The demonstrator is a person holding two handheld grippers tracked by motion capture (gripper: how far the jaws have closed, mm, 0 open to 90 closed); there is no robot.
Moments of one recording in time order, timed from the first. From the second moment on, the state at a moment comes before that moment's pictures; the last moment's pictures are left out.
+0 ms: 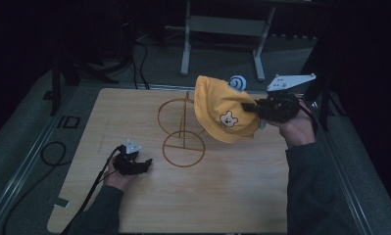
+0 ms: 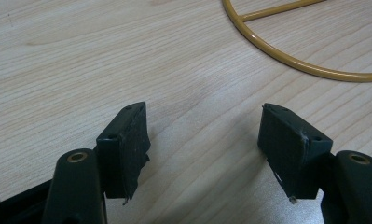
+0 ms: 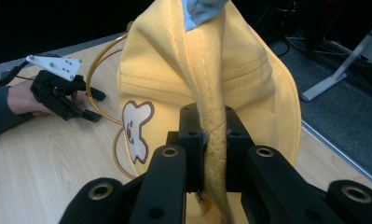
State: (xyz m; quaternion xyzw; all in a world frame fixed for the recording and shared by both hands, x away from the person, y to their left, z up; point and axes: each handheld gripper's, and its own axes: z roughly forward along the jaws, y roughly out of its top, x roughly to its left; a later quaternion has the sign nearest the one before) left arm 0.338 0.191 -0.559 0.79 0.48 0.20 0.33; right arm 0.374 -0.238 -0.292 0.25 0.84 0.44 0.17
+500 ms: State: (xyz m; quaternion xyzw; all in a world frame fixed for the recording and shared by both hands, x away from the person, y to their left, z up) left arm 0.338 0.191 -0.559 0.79 0.47 0.20 0.33; right arm 0.375 -0.230 -0.288 0.24 0.84 0.45 0.17
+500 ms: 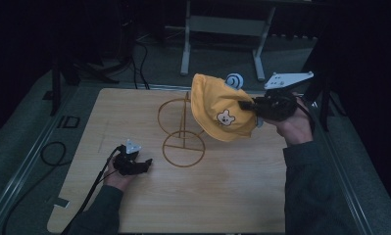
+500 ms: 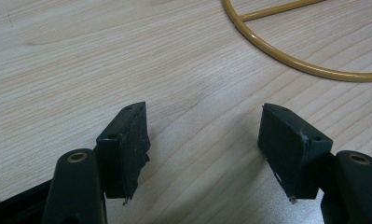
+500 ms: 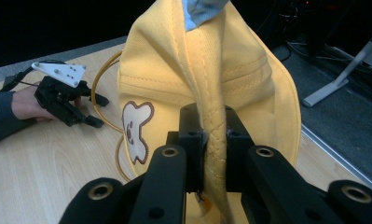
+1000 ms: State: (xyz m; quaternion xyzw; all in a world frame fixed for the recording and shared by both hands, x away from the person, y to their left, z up) left arm 0.338 0.191 -0.559 0.79 0.47 0.20 0.33; right arm 0.375 -0.222 -0.285 0.23 0.84 0.47 0.16
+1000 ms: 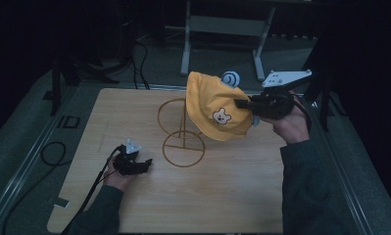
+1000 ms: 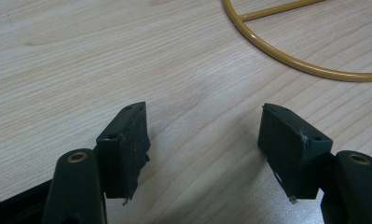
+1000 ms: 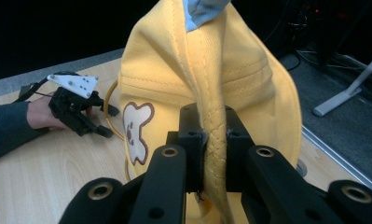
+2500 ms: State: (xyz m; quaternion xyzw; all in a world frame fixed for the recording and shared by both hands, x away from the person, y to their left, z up) left arm 0.338 0.191 -0.559 0.79 0.47 0.20 0.33; right arm 0.382 -0.186 -0.271 0.21 0.84 0.47 0.16
